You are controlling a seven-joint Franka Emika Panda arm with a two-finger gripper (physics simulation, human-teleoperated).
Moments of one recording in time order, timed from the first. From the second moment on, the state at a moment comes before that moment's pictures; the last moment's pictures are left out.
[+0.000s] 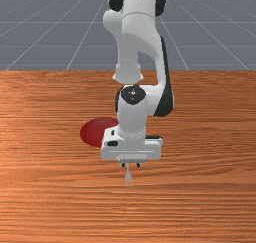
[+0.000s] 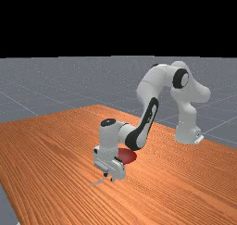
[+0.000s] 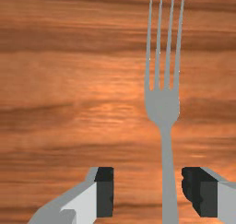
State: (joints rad) arm 0.16 0.88 -0.16 -1.60 0.16 2.46 0.68
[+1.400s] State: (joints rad) arm 0.06 0.48 -0.26 -2.25 0.14 2.60 0.54
